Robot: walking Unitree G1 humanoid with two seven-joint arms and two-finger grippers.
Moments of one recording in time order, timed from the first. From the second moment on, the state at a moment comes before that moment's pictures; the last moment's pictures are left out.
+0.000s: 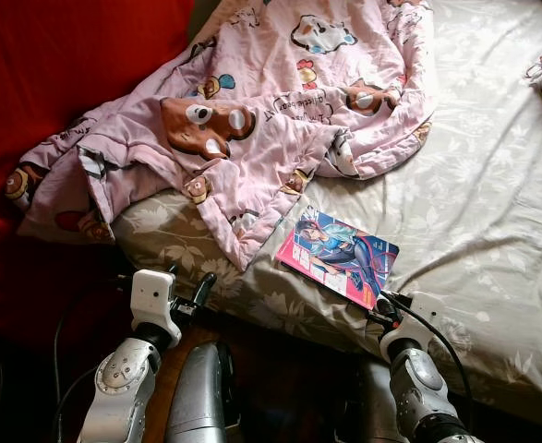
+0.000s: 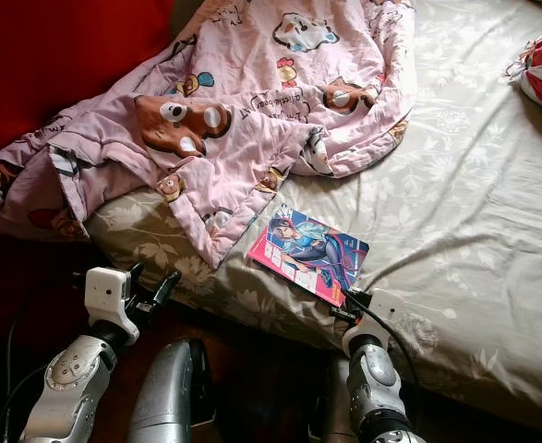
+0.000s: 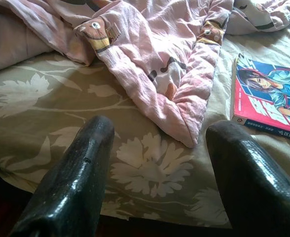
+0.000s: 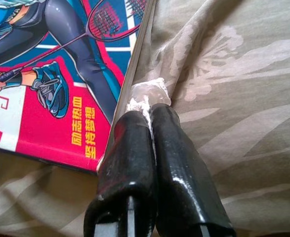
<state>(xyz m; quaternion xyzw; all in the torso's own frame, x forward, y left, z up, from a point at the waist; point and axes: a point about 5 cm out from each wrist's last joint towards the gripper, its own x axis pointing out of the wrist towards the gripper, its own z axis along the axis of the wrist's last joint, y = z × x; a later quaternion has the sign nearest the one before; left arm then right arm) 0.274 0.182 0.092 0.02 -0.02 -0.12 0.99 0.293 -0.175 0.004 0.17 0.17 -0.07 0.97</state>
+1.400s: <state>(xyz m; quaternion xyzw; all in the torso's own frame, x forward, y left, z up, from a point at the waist) 0.273 0.207 0.059 -0.03 0.04 -0.03 1.00 0.272 -0.189 0.058 0.08 0.04 -0.02 1.00</state>
